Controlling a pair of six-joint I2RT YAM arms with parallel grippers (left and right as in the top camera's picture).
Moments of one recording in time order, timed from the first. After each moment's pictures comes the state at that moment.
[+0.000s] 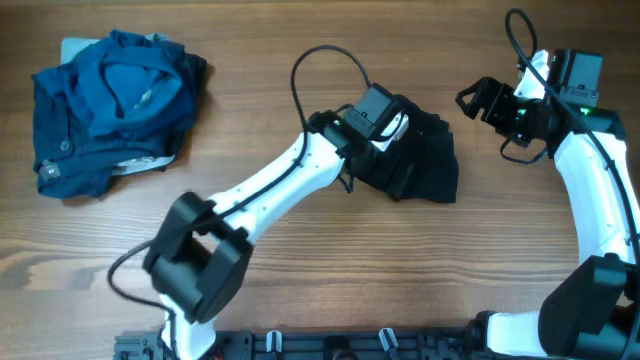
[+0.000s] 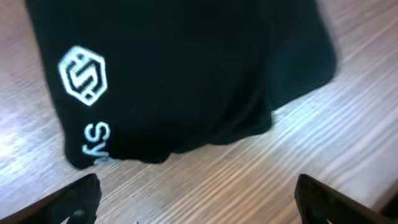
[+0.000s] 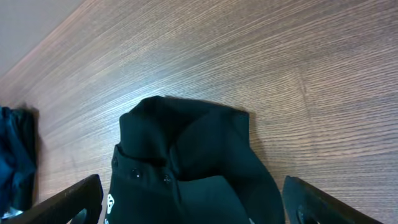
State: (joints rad) left arm -0.76 1.97 1.53 -0.75 0.23 -0.24; right arm -0.19 1.58 1.23 -0.65 -0.41 0.29
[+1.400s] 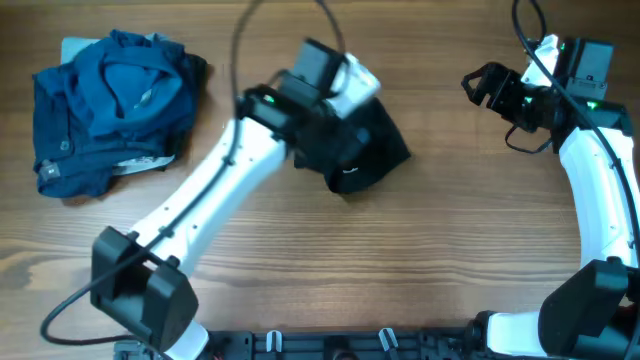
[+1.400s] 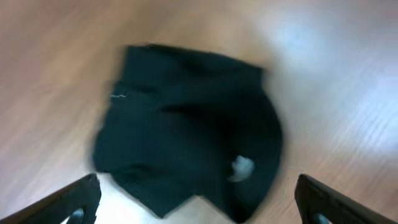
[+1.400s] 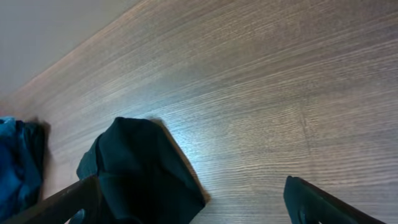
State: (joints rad) left arm -0.61 1.76 1.56 -0.81 0.12 0.28; right arm -0.19 1.58 1.29 -0.62 -0.40 0.29
